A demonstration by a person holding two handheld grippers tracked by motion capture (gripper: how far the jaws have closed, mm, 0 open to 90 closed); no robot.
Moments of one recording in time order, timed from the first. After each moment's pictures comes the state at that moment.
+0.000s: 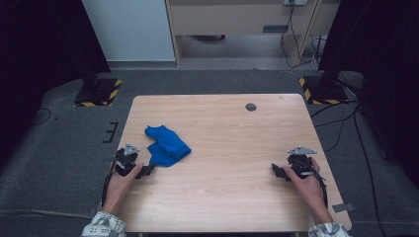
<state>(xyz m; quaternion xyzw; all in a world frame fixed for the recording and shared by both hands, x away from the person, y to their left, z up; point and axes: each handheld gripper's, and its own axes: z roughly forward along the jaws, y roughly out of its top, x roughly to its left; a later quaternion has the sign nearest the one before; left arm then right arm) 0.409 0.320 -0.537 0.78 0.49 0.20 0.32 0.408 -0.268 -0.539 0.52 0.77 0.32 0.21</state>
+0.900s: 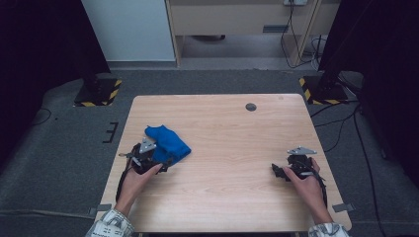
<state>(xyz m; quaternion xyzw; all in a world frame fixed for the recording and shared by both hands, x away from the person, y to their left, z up) 0.415 0.254 -0.513 0.79 0.44 0.20 0.39 0.407 -0.267 -0.540 0.52 0.76 0.32 0.21</state>
